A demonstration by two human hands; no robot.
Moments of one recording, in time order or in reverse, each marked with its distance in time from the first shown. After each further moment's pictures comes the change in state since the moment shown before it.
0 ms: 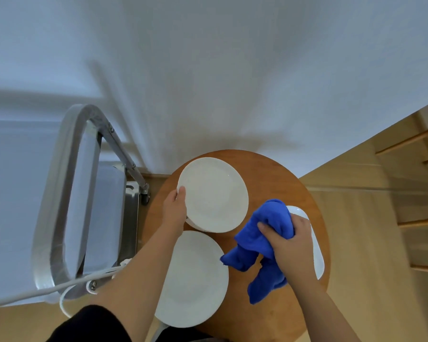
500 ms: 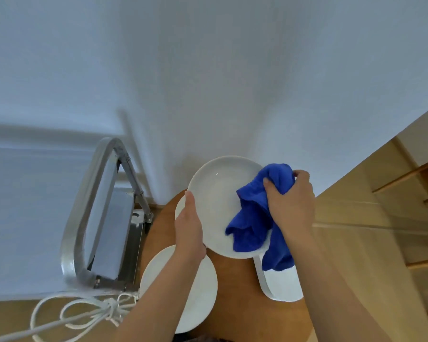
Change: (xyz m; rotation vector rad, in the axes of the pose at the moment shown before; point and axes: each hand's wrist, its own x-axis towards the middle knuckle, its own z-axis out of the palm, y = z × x) left_hand -0.150 0.055 0.016 -0.499 -0.081 0.061; right_hand 0.026 -0.070 -0.059 -0.088 0.293 -0.190
